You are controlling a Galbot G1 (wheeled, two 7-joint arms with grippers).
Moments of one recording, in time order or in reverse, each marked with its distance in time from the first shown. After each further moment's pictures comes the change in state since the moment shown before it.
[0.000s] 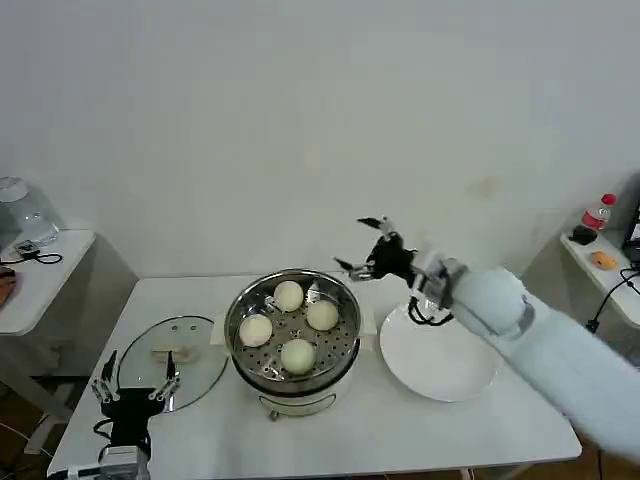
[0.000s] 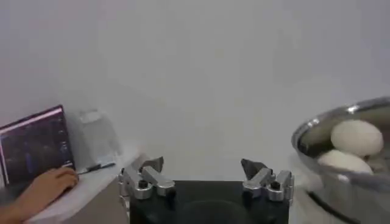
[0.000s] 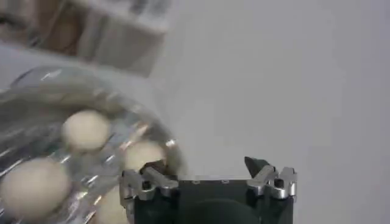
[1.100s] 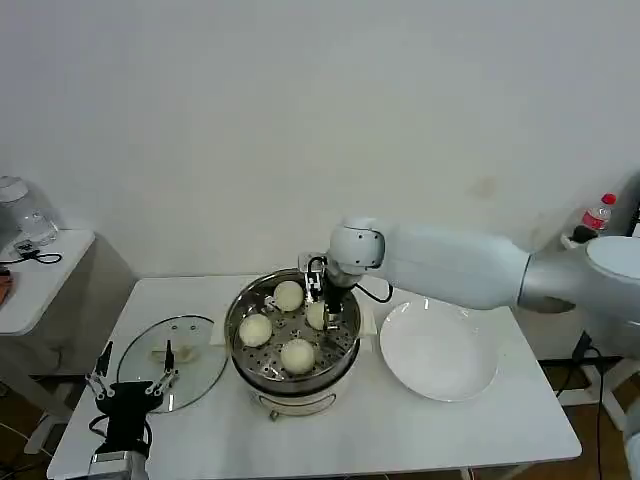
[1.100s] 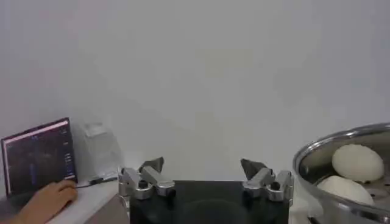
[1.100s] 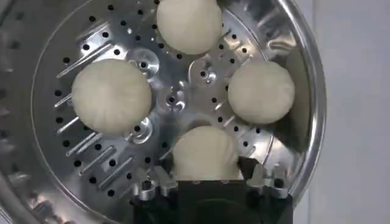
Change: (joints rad) left arm 0.023 -0.034 0.001 -0.073 -0.047 -0.062 0.013; right arm 1.046 0.387 -1.197 -0.542 0.114 -0.408 -0.619
